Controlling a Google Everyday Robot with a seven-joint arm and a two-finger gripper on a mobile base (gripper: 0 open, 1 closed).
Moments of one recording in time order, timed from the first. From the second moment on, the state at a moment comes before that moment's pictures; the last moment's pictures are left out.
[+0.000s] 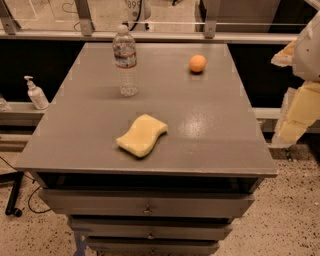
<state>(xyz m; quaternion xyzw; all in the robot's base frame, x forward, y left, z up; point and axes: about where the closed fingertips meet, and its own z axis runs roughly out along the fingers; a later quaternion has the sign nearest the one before) 0.438 -0.217 0.977 -0.60 0.78 -0.03 0.16</state>
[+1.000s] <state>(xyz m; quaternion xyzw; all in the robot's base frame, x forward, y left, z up) 0.451 -0.194 0.954 -0.61 0.77 0.01 0.19</state>
